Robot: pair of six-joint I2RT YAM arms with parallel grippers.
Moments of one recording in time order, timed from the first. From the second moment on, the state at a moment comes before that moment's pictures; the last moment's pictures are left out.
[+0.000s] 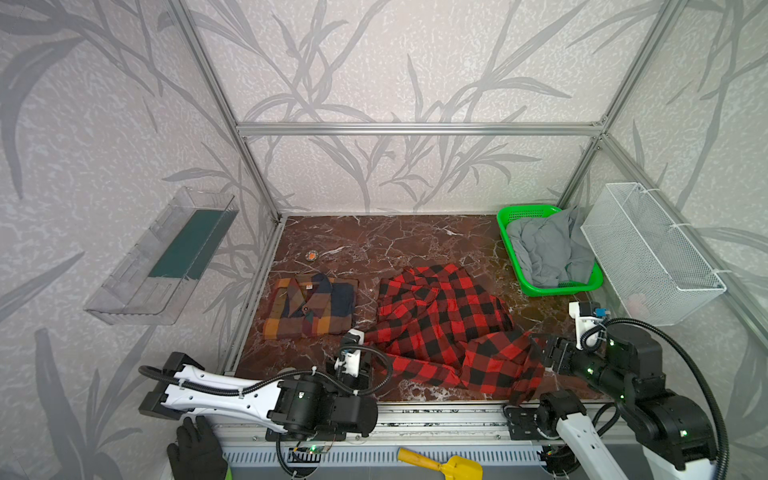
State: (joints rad) left arm -1.68 0.60 0.50 -0.88 -1.16 -1.03; right arm 0.15 0.42 1.00 -1.27 -0.24 0.42
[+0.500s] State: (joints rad) left arm -1.68 0.33 0.58 -0.85 -1.10 -0.68; right arm 0.22 0.72 1.04 -1.03 -0.30 0.44
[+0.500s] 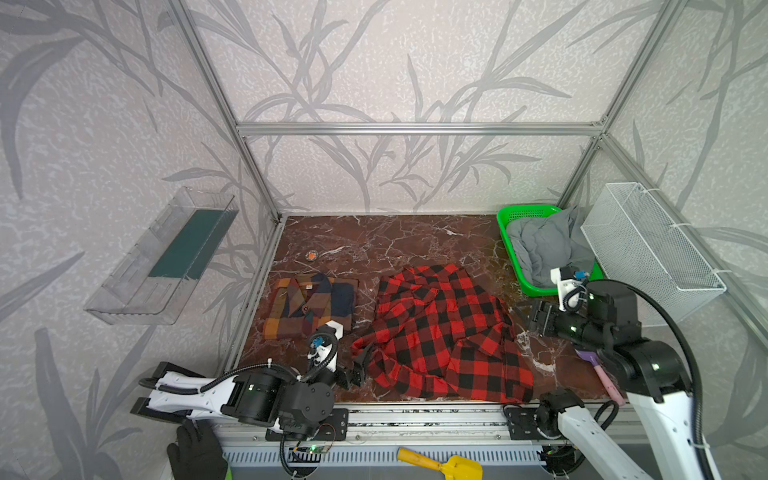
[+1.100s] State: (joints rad) left arm -1.68 0.36 0.68 -0.87 -1.17 -0.54; right arm 0.60 1.55 1.03 -0.54 -0.16 0.50
